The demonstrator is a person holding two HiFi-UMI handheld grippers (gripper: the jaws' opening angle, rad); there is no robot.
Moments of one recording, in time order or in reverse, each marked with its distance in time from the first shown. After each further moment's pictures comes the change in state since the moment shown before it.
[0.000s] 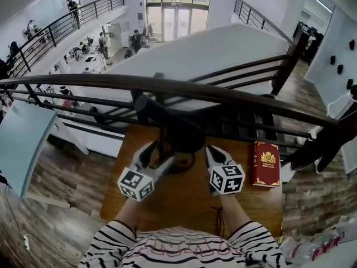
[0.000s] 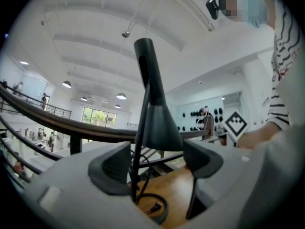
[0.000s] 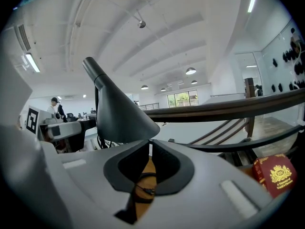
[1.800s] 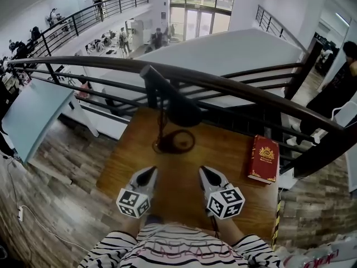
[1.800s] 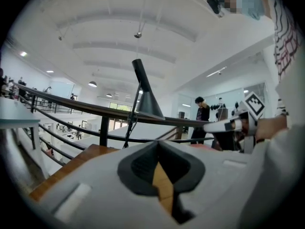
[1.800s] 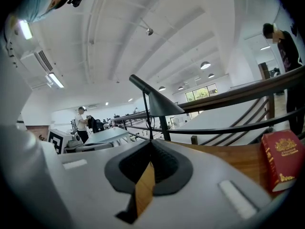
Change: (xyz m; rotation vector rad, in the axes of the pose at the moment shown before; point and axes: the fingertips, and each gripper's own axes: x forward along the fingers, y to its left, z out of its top) left arm -0.131 -0.143 -0.089 -0.067 0.083 0.294; right arm -0.180 0.067 -0.081 0.037 -0.010 0.275
